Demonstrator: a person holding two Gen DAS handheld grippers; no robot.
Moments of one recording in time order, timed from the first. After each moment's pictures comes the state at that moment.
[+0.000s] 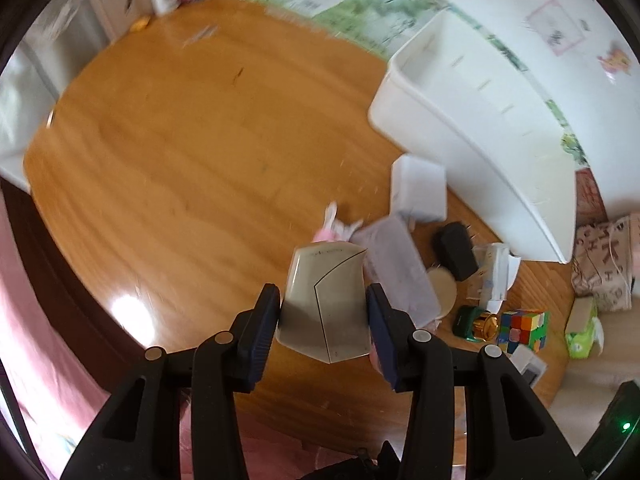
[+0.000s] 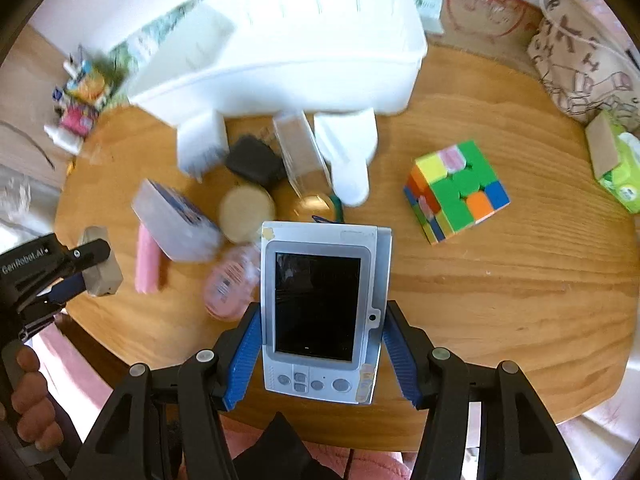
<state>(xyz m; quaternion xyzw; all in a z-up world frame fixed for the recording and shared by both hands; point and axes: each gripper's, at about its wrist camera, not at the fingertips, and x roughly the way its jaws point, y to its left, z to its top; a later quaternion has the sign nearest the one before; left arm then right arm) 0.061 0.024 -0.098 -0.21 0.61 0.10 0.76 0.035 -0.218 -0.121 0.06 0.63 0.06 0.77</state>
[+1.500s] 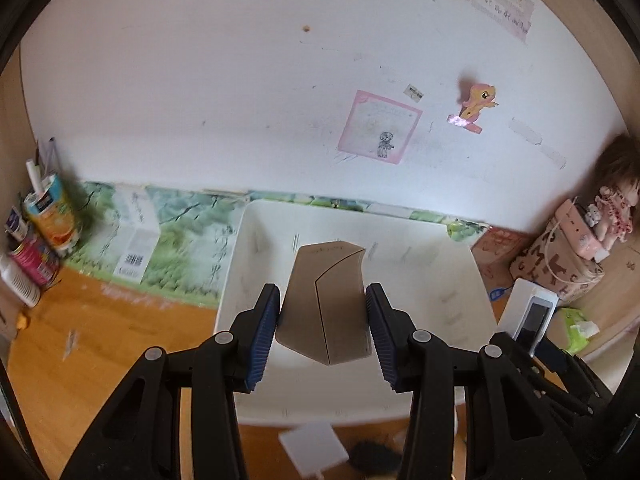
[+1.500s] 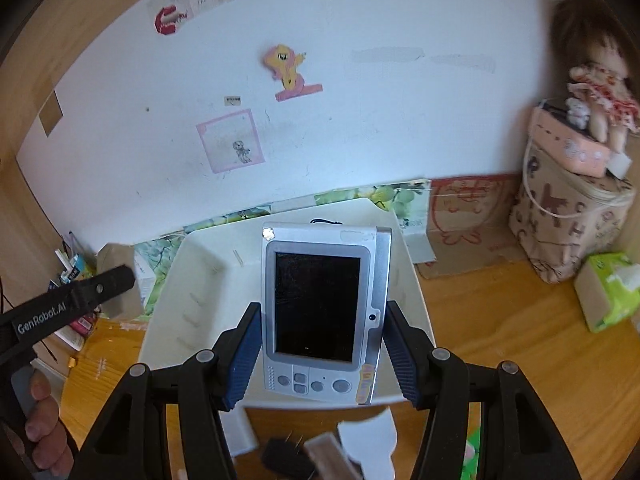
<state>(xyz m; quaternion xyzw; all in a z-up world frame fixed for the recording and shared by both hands) 0.233 -0.032 -0.041 -0.06 0.40 -0.10 0.91 0.171 -0.215 -0.063 0.11 0.36 -0.02 0.92</state>
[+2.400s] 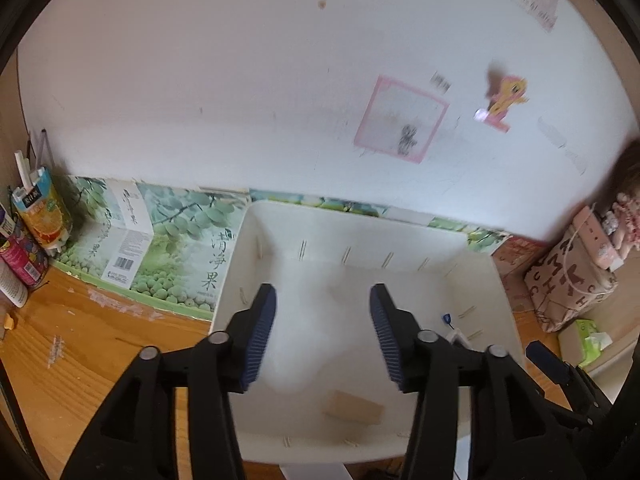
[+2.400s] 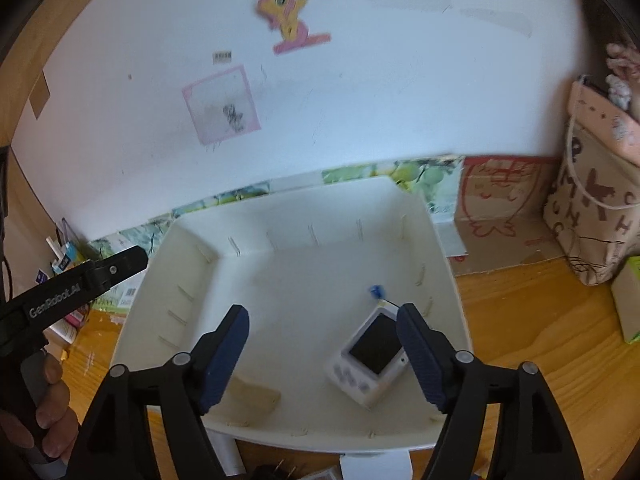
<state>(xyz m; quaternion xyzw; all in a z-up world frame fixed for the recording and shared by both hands) 0.251 -0.028 -0.059 -0.07 0.39 -0.10 0.91 0.203 -0.215 -0.102 0.12 0.37 0.00 0.92</state>
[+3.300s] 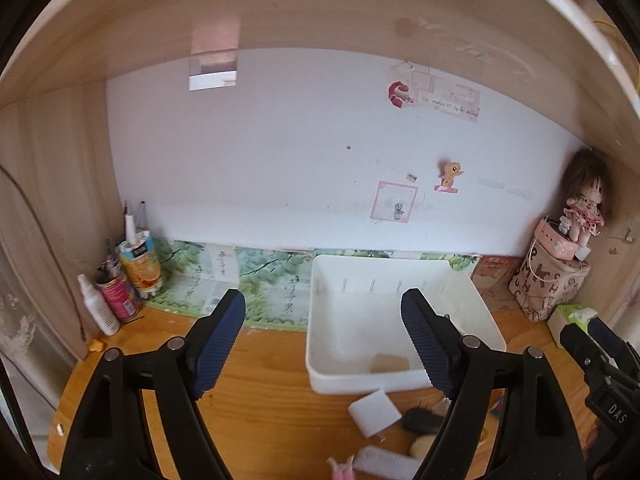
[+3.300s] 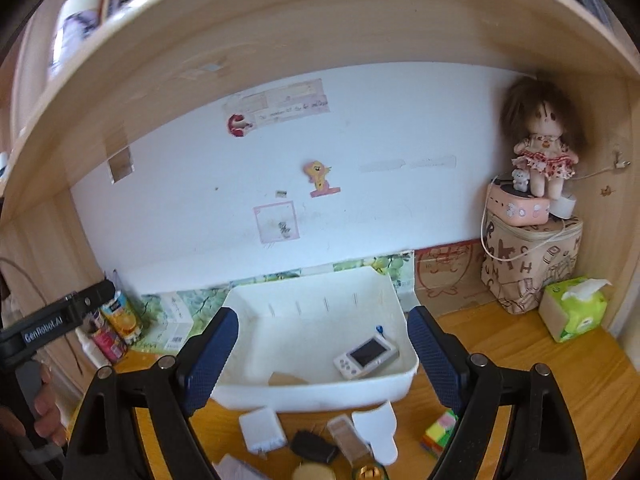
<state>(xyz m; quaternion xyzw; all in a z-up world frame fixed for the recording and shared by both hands) 0.094 0.046 0.029 -0.03 0.26 -0.07 0.96 0.033 -0.186 -0.005 0.11 0.21 -0.03 0.97</state>
